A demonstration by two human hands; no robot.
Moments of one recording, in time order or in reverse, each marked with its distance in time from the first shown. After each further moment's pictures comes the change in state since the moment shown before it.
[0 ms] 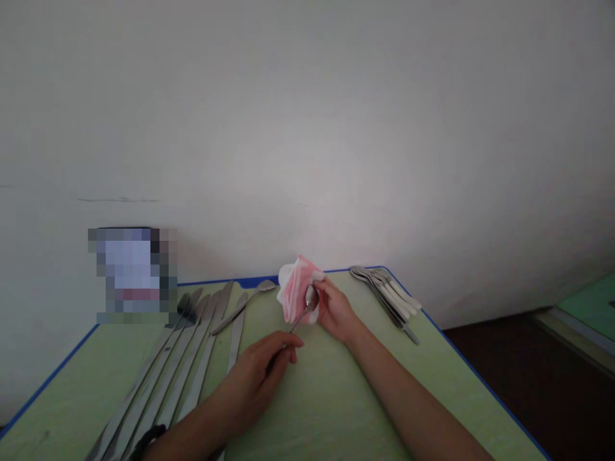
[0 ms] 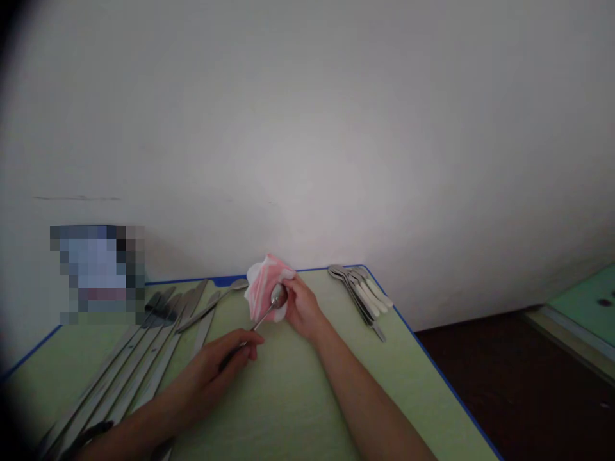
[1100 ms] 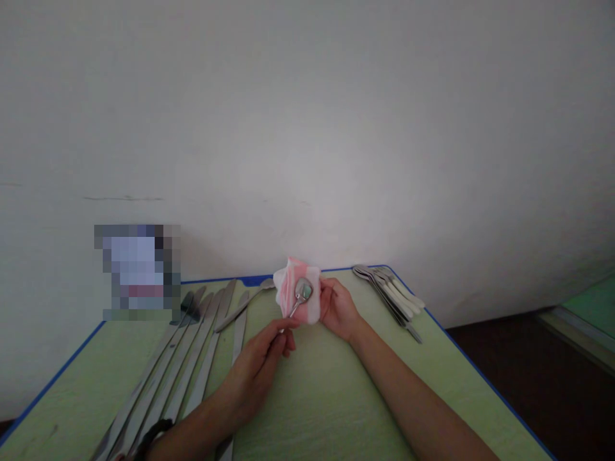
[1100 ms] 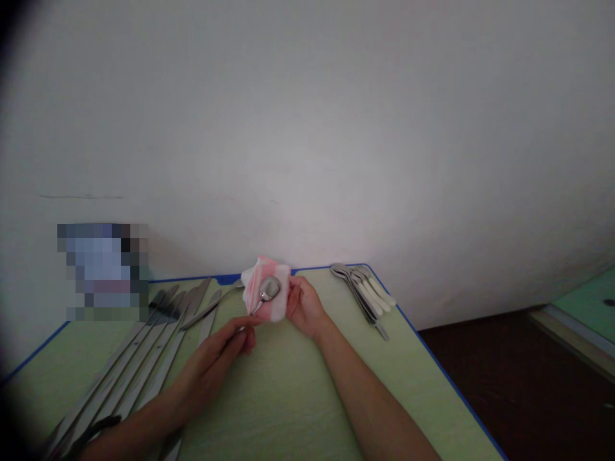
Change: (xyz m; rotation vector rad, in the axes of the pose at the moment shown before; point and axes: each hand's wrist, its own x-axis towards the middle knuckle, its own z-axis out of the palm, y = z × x) left_hand 0.002 0.001 0.001 -0.156 0.128 -0.055; right_hand -0.004 -0.004 -0.002 0.020 -0.083 0.142
